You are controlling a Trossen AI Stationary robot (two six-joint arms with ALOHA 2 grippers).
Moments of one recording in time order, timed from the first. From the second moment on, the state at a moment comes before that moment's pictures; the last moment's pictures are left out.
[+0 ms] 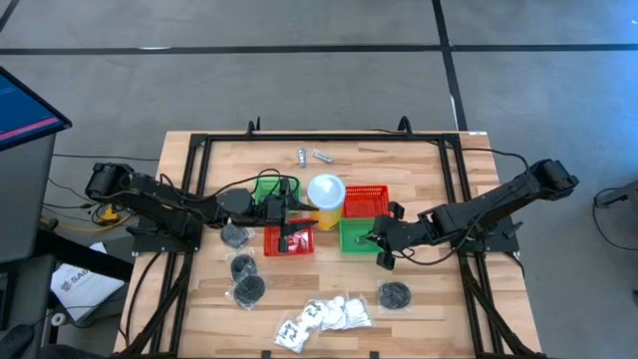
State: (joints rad) left arm -0.11 1.35 0.66 0.74 -0.15 0.16; right arm 0.34 1.27 0.73 -0.34 0.39 0.47
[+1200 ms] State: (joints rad) left arm -0.04 1.35 0.66 0.74 -0.16 0.16; right arm 0.25 1.29 0.60 -0.12 0.39 0.46
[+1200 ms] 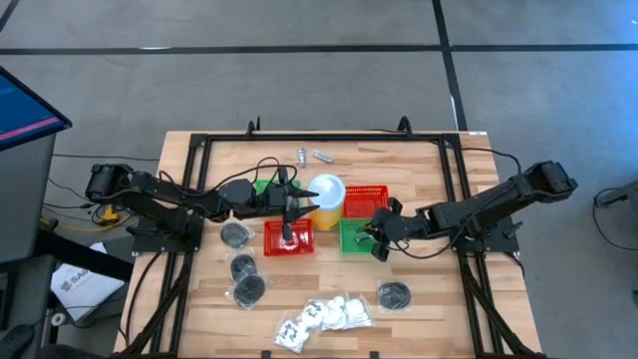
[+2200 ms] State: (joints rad) left arm 0.12 1.21 0.66 0.40 -0.27 0.05; right arm 0.24 1.32 0.60 -0.07 0.40 0.38
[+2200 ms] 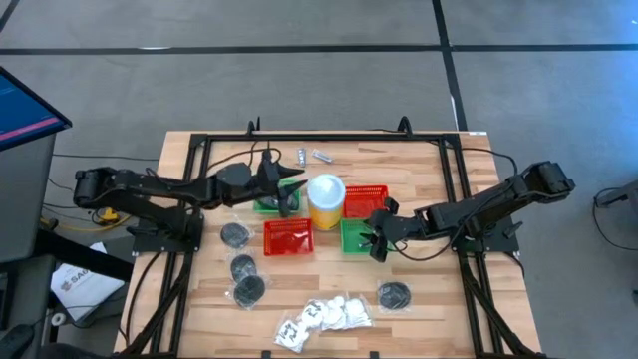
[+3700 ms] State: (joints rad) left arm 0.64 1.65 0.87 0.07 -0.04 -0.35; right arm 0.19 1.32 0.64 -0.07 0.39 0.33
